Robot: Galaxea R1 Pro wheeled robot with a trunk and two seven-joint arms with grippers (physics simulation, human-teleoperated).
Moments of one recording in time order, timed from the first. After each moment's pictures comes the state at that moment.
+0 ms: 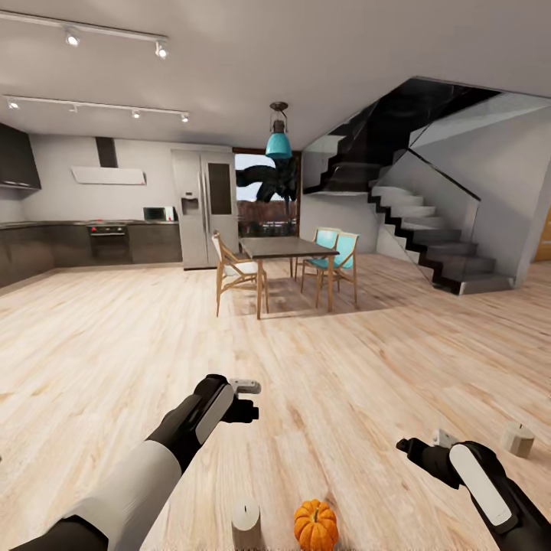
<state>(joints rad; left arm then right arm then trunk) -0.76 -0.11 -0.37 -0.74 0.51 0.92 0.30 -0.37 -0.28 0.01 -1.03 -0.89 0.72 -0.37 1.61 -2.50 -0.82</state>
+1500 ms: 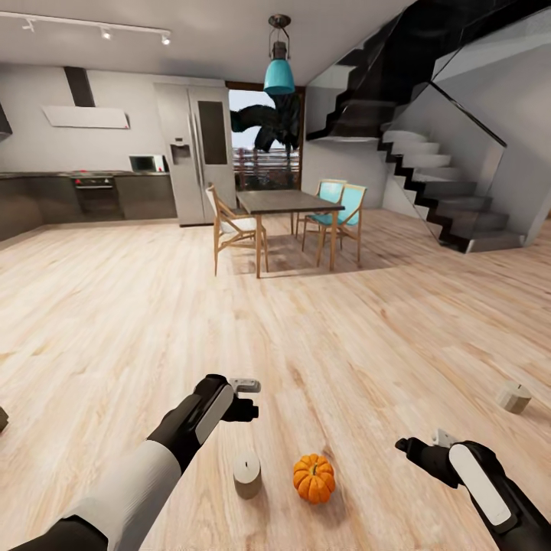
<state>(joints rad) -0.76 -0.11 -0.37 -0.74 0.51 0.91 0.30 -0.37 -0.28 0.01 -1.03 -0.89 0.72 -0.37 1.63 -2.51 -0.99</state>
